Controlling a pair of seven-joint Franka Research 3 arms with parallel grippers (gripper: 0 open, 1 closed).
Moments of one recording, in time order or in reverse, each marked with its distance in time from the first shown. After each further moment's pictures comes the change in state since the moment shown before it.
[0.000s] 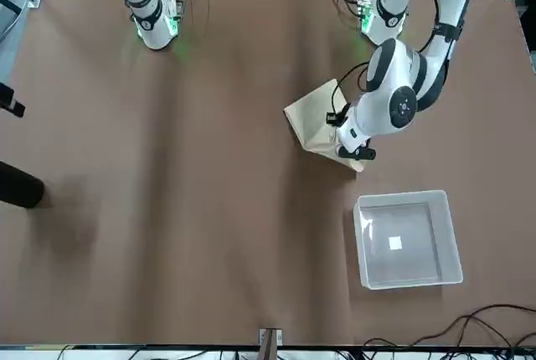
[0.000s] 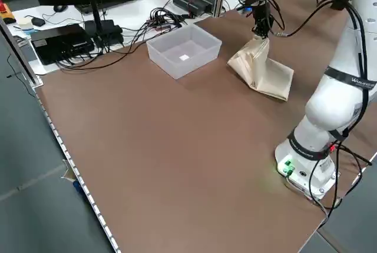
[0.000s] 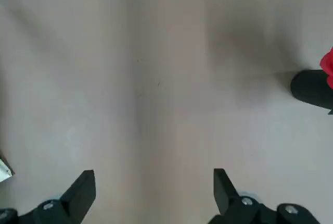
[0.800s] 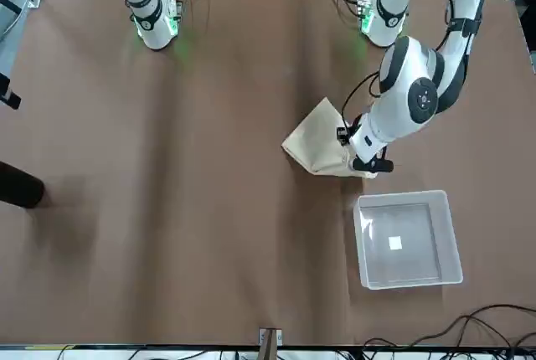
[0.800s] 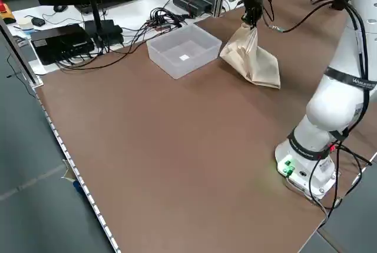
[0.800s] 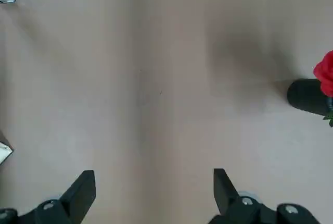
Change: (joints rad) left arm 0.020 -0.002 0.010 0.088 0.101 0.018 -0.041; right arm 0.007 -0.033 0.021 -0.017 -0.015 0.045 0.025
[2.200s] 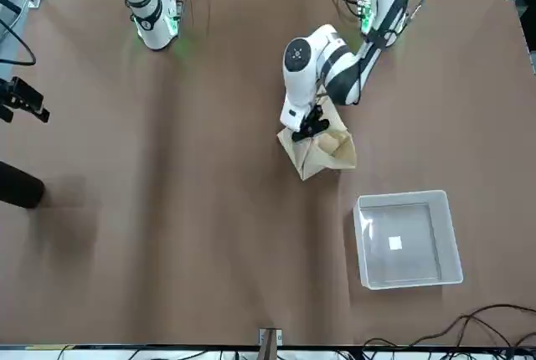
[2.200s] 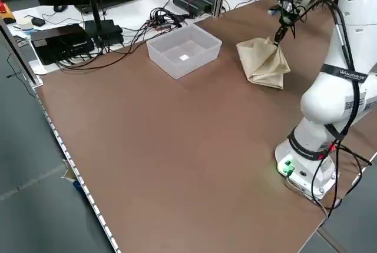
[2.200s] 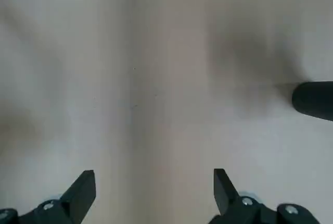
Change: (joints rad) left arm -0.268 0.200 -0.152 -0.015 0.550 0.108 -0.994; right arm 0.081 -0.118 -0.037 -0.302 -0.048 0.198 0.004
